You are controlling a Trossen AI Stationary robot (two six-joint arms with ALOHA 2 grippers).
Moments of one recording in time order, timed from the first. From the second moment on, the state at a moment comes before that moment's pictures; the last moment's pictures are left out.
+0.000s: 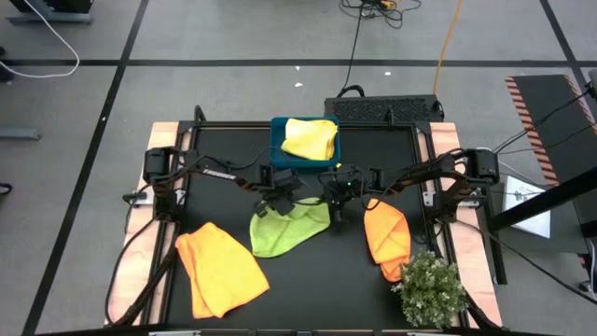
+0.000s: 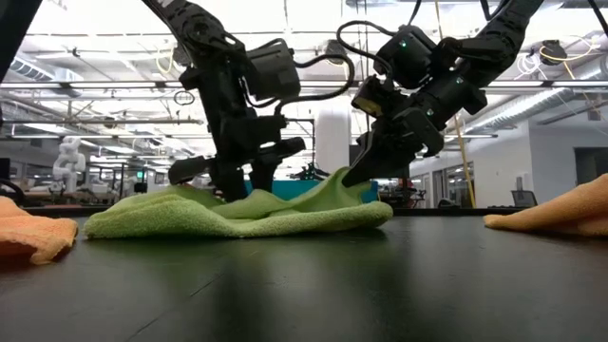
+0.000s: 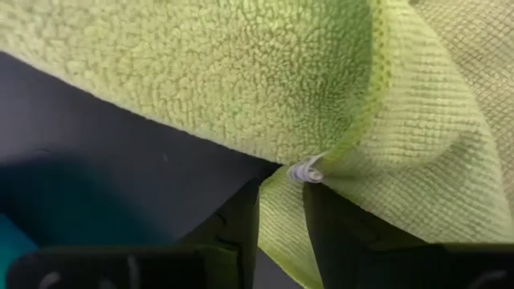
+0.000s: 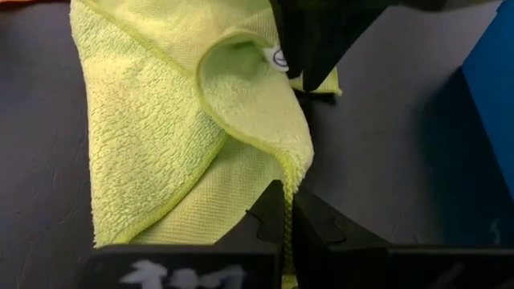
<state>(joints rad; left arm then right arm) 0.14 1.88 1.12 -0.47 0.03 1.11 -0.16 1.62 0.67 0.26 -0.19 -0.20</state>
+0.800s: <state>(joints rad) 0.04 1.71 1.12 -0.54 -0.35 0.86 -0.16 1.62 0.67 0.25 -0.19 -0.18</state>
